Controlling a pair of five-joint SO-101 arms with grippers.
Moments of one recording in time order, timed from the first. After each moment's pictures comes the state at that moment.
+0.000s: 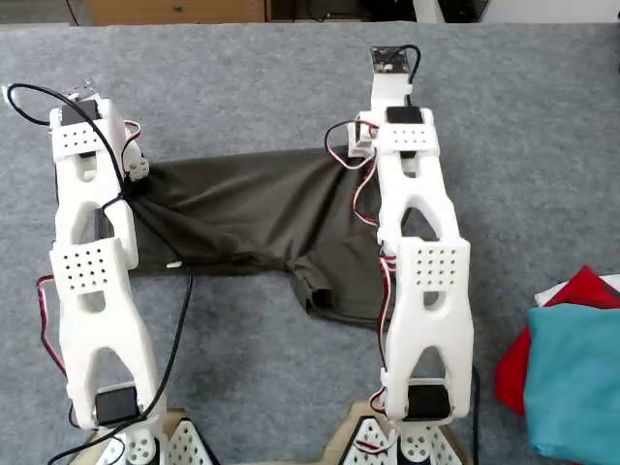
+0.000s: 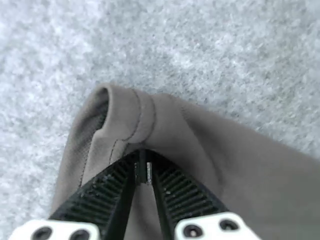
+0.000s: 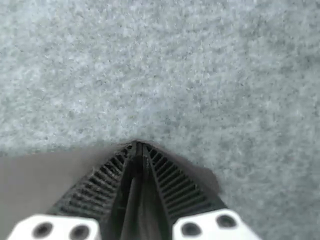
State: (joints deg) left arm -17.2 62.6 -63.2 92.8 6.9; right arm -4.3 58.6 -45.9 62.5 -10.3
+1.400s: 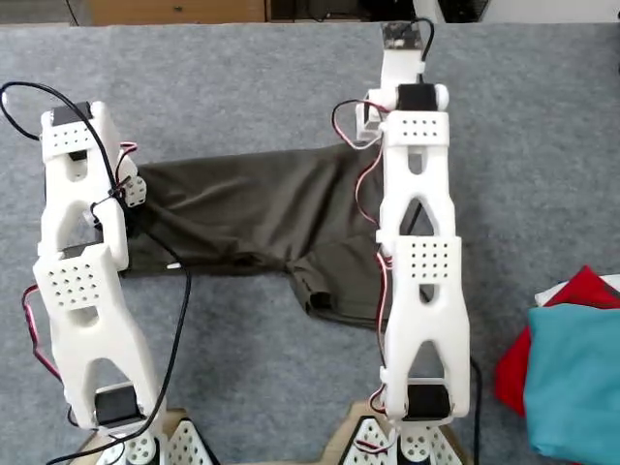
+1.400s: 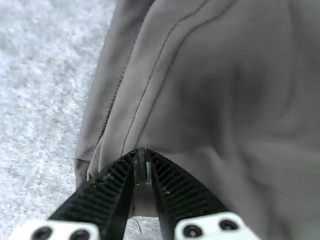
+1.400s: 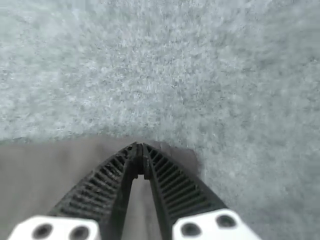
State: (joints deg) left arm -17.7 45.9 -38.5 100.2 11.3; right arm -4.0 68.6 -77.6 84.4 -10.3
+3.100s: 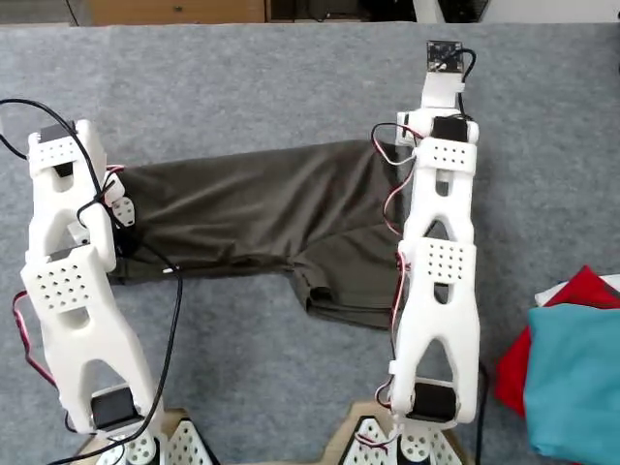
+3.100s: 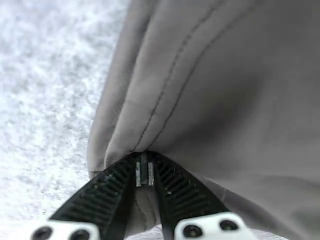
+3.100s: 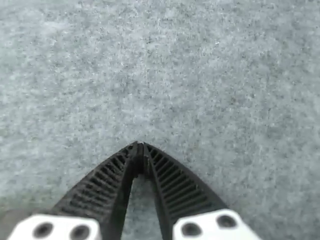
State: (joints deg) left arm -22.6 51.5 -31.6 99.5 3.6; right arm 5.5 84.4 -87.1 65.0 -5.5
